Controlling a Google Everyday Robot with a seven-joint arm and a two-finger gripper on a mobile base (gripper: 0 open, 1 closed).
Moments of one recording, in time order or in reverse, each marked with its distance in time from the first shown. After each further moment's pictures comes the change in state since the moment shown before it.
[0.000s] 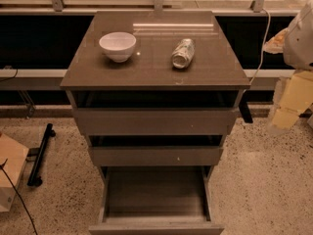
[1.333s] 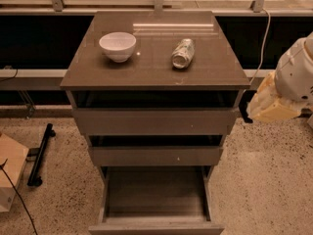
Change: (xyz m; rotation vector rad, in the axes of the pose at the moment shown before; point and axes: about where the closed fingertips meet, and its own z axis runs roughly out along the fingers) arm 0.006 0.027 0.045 -0.091 -0.085 -0.050
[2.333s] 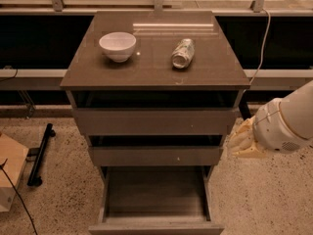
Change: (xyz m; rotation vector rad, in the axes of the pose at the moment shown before) arm 0.018 0.031 0.097 -0.007 -0.140 -0.059
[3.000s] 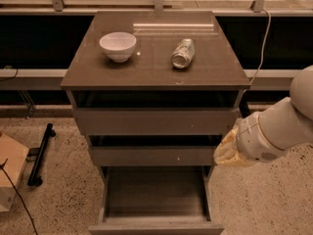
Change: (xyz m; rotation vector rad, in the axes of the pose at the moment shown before) arm -0.004 0.009 0.047 -0.046 -0.028 -0.005
